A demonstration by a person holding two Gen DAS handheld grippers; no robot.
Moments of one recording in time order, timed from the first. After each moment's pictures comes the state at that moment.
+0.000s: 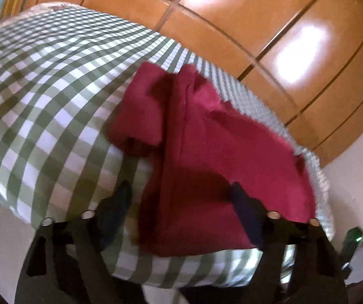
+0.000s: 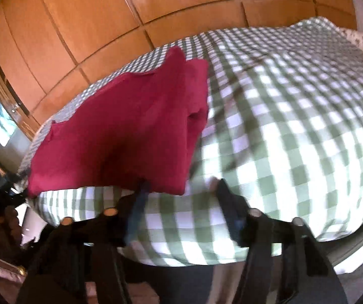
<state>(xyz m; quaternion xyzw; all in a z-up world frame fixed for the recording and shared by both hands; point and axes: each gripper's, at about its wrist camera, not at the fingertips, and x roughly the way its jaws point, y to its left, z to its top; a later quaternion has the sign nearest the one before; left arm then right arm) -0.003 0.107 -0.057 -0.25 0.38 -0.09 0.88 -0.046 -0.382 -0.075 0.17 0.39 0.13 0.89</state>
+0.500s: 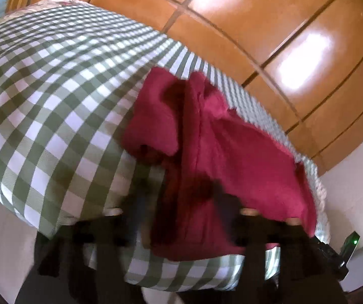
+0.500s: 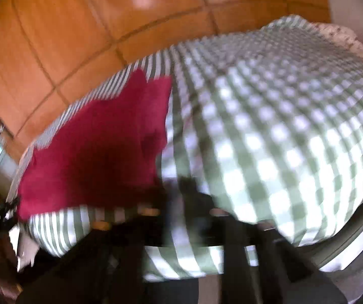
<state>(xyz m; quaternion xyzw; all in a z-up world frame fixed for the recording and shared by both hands) 0.001 0.132 -0.058 -0.29 0.37 -0.09 0.88 -0.040 -0.415 -0.048 0.18 0.33 0.02 0.93</state>
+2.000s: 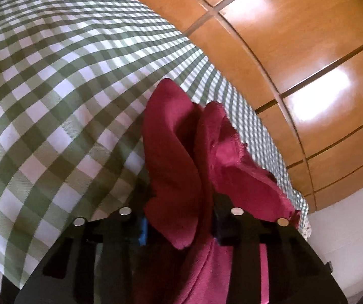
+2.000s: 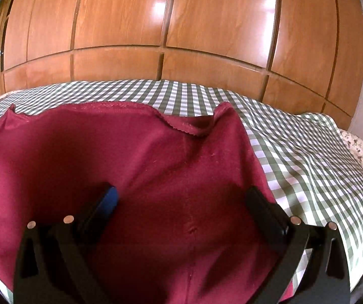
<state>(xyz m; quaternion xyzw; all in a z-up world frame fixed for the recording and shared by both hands) 0.065 0.135 -0.064 -0.38 0.38 -0.05 0.84 0.045 -0.276 -0.072 -0.05 0.27 0.01 0.96</state>
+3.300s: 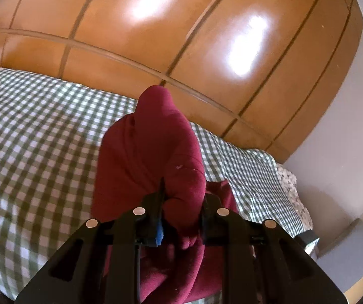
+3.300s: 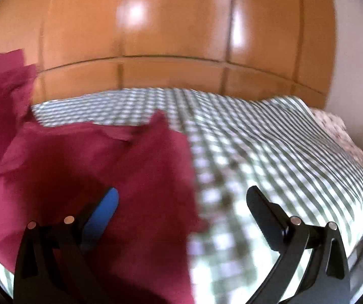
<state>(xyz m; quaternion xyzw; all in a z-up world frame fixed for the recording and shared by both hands) 0.055 -0.039 0.061 -0.20 0.31 -0.22 0.90 0.019 -0.350 -0.052 0.03 0.30 -0.08 0.95</state>
